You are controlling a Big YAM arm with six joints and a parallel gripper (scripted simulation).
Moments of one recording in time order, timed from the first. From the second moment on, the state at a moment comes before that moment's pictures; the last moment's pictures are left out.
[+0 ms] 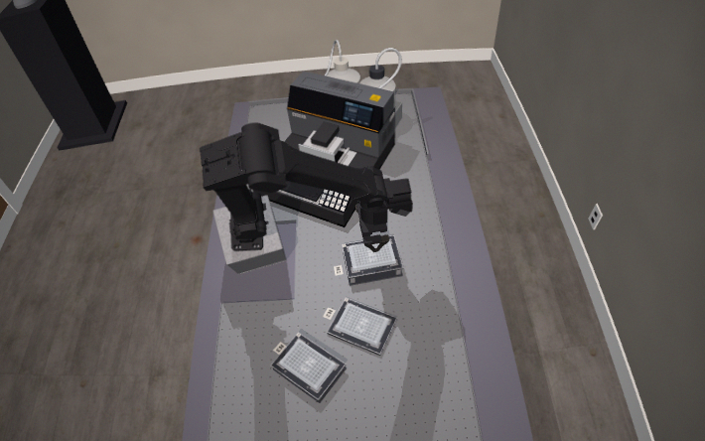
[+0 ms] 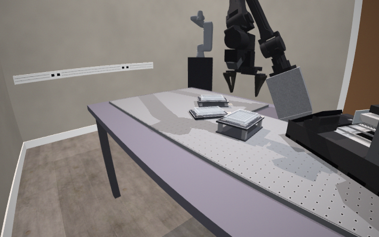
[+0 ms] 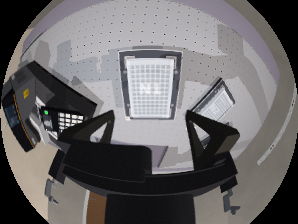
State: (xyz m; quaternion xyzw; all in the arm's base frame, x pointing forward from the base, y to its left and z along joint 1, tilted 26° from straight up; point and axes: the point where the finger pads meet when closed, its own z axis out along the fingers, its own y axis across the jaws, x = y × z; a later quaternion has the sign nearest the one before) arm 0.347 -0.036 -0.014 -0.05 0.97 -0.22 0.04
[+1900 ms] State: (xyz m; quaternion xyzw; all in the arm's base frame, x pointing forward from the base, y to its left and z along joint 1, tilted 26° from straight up) arm 0.310 -0.195 0.027 0.25 0.94 -0.20 0.10
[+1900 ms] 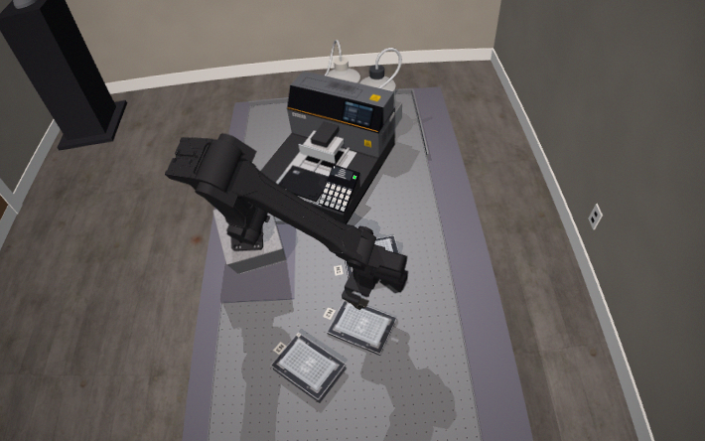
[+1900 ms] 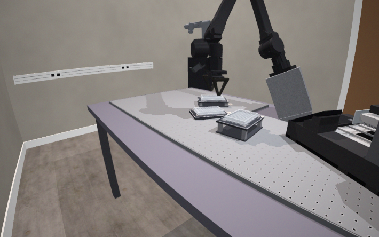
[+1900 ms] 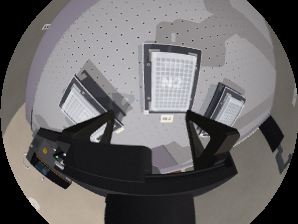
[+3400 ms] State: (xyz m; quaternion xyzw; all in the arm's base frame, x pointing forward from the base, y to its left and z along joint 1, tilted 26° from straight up) arm 0.295 -0.249 0.017 0.25 0.94 -0.20 0.10
